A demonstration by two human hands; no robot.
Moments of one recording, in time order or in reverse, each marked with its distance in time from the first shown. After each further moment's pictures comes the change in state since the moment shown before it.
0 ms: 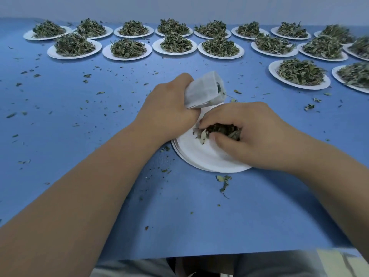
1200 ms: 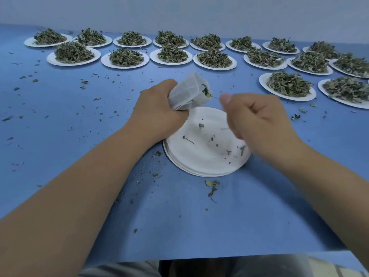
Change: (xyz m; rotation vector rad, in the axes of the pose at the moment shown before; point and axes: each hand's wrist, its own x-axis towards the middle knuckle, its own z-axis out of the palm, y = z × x) left_hand 0.004 -0.005 -0.002 -0.076 0.100 -0.108; right_hand 0.002 -0.008 -0.009 0.487 0.351 0.258
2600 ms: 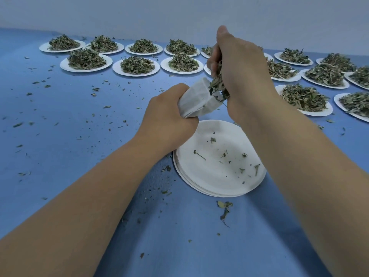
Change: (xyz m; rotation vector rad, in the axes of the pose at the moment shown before) left_hand 0.003 0.001 -0.001 -0.129 0.075 0.049; right_hand 0.105 -0.051 0.038 0.170 0.240 0.217
